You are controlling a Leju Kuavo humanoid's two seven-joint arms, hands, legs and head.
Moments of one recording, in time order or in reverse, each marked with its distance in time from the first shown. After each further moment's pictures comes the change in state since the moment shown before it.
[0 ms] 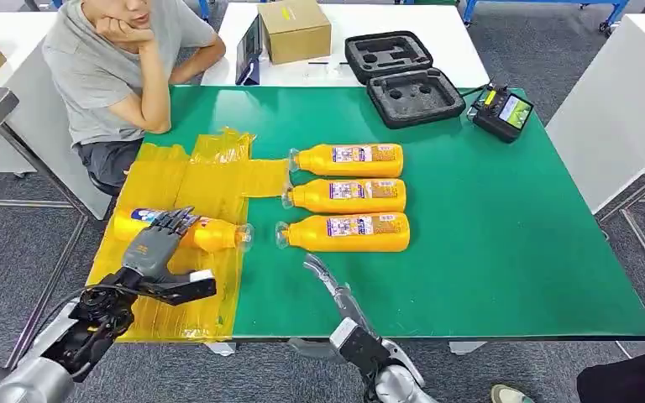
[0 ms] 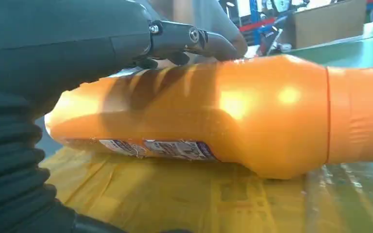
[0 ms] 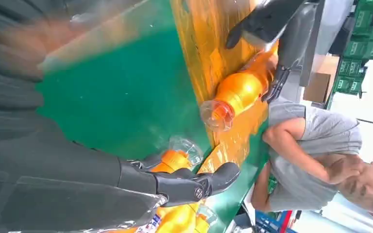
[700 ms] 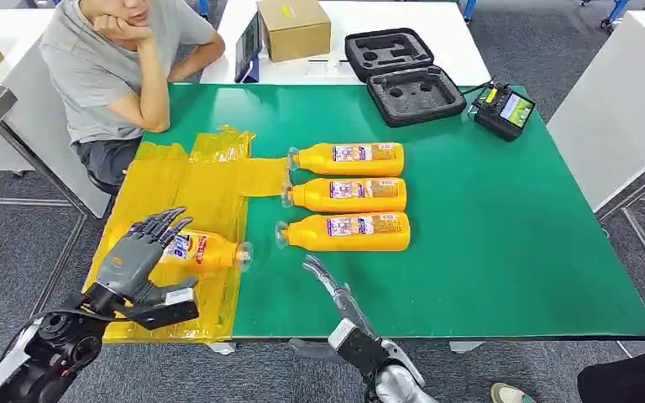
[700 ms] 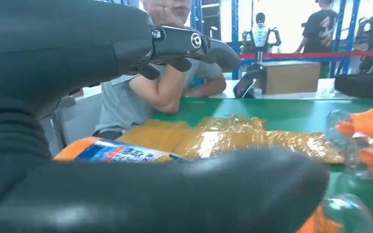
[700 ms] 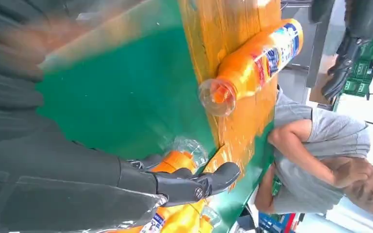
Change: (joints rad) left arm 0.244 0.140 0.074 -0.567 0.079 -0.103 0.045; right arm -0.006 0.002 -0.003 0.014 0.027 -0.008 0.000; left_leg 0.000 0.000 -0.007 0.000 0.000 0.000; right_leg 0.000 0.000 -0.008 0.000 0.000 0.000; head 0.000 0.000
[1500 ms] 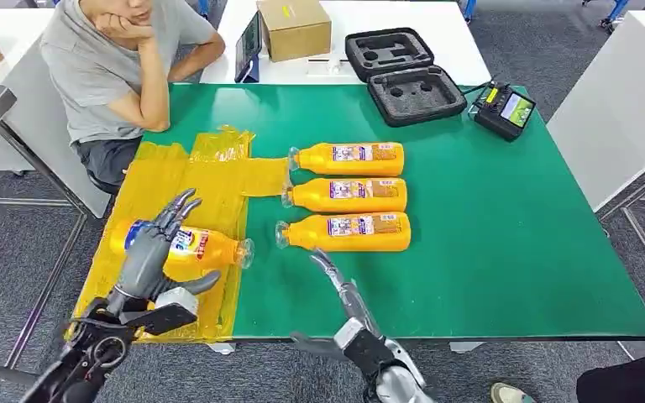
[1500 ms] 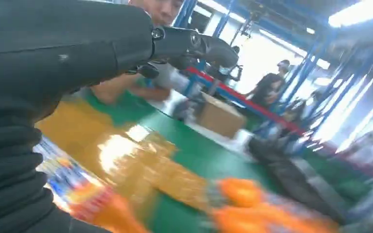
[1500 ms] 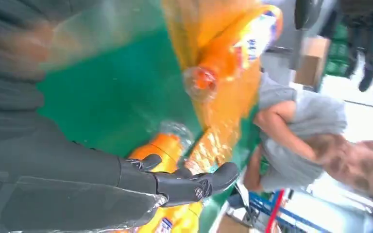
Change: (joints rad) left arm 0.042 -0.190 0.028 -0.058 0.422 0.123 -0.240; right arm 0.053 -0.005 -0.012 -0.126 -0.042 -0.033 0.000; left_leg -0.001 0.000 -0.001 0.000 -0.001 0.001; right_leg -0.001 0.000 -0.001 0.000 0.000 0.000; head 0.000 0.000
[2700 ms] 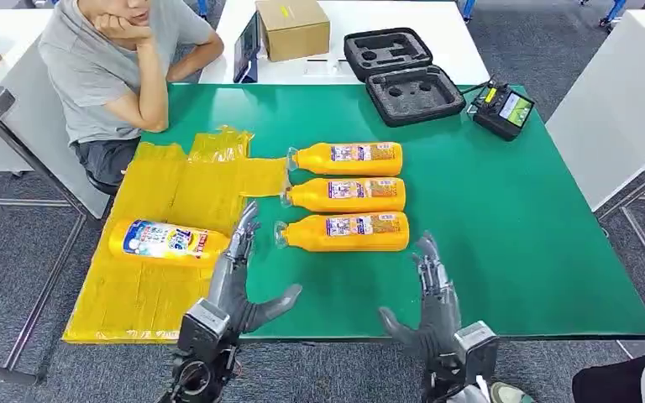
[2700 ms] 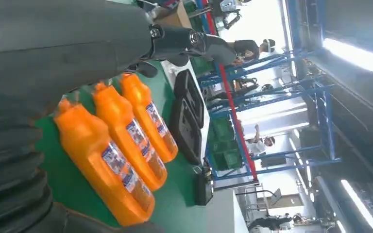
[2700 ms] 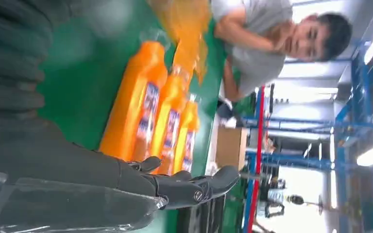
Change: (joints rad) left arm 0.078 -0.401 -0.097 0.059 0.298 -0.055 -0.128; right arm 0.224 0.026 -0.428 -0.328 -0.087 0.166 -0.001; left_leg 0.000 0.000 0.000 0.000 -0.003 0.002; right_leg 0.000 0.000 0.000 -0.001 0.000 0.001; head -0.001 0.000
